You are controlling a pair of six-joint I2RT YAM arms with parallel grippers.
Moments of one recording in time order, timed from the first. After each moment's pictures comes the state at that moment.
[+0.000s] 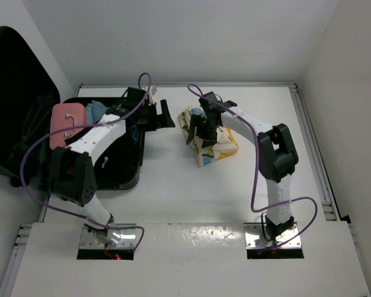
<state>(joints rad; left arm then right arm) -0.29 1.62 1.31 -0.42 0.31 -0.43 0.48 2.07 1.58 -0.70 -0.24 0.63</state>
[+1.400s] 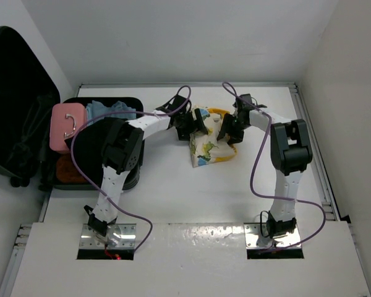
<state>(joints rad) -0.51 2.27 1.73 -0.34 0.33 -0.79 0.17 2.08 1.40 -0.53 -0.29 0.45</state>
